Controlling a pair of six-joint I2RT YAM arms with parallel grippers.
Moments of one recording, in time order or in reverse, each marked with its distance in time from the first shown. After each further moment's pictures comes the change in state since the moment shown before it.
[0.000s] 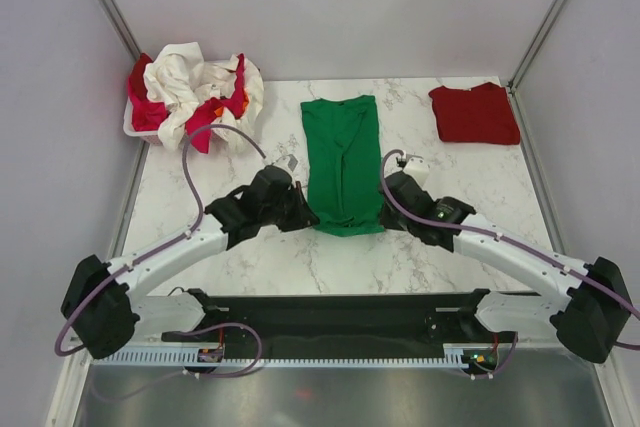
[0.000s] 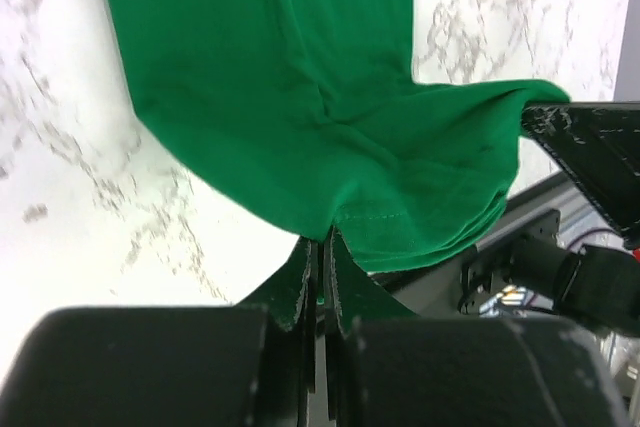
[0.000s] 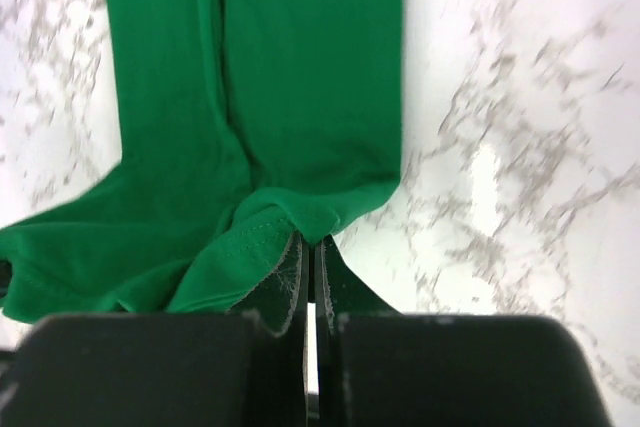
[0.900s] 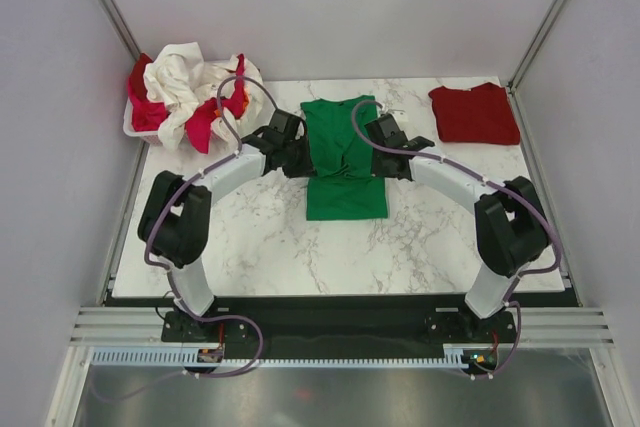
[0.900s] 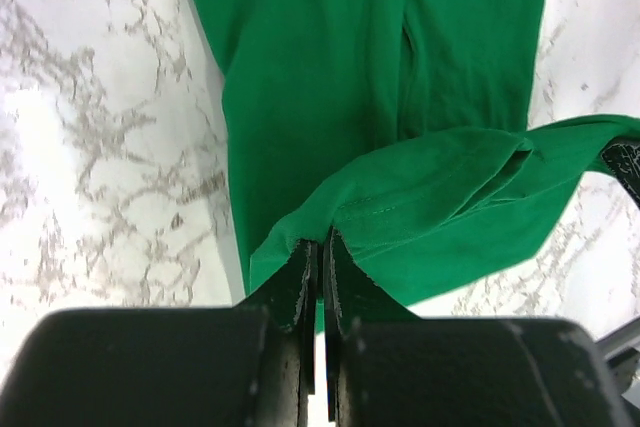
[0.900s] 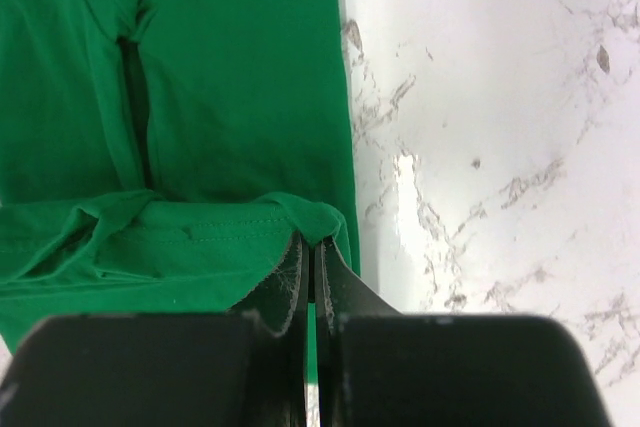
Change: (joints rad) left arm 0.280 0.614 0.478 -0.017 0.085 0.270; right arm -0.293 0.561 0.405 0.091 -0.044 -0.295
